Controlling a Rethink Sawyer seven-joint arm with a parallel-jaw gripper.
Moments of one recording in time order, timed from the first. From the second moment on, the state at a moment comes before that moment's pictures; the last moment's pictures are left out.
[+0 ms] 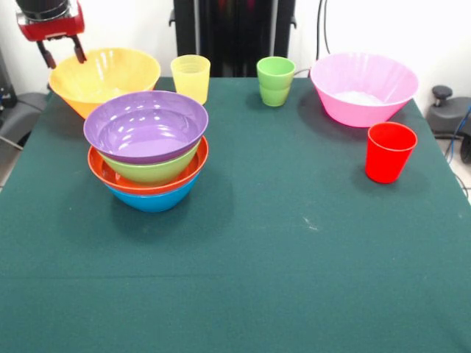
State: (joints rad) arm -1.14 -0.66 0.29 1.83 -0.60 0.70 1.09
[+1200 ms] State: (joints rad) arm -1.23 -0.61 0.37 1.82 -0.60 0.76 1.09
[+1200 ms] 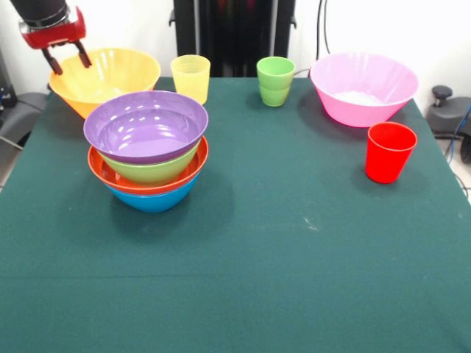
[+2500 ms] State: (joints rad) arm -1.24 -0.64 0.47 1.75 -0.60 0.90 1.09
